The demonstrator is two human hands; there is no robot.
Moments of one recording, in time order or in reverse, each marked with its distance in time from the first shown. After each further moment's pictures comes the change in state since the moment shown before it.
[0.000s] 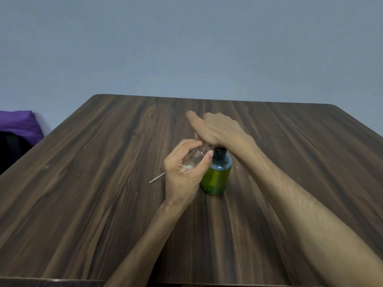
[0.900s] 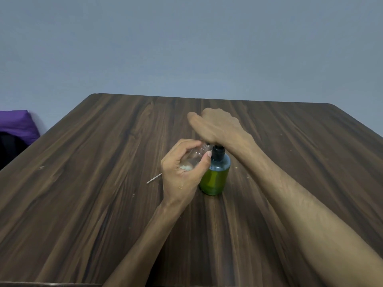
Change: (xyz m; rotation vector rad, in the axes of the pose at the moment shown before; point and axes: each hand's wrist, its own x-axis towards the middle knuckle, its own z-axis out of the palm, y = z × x) left_hand 0.001 -0.002 -0.002 0.063 0.012 0.018; right_hand -0.007 -0.007 -0.010 -0.025 0.034 0.051
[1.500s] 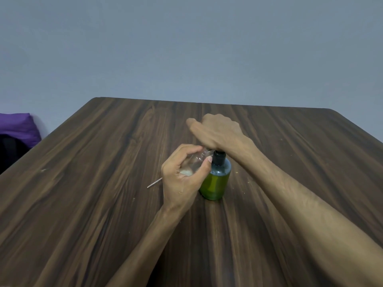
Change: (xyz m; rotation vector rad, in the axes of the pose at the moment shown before) left_hand -0.001 0.005 0.001 -0.033 0.005 -0.021; right_hand -0.004 -0.002 0.000 -0.033 0.026 -0.011
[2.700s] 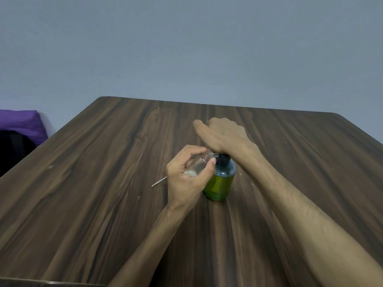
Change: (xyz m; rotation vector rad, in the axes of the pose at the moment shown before) left_hand 0.000 0.001 0.000 -0.066 0.004 -0.029; right_hand -0.002 -0.001 0.003 -0.028 -0.005 0.015
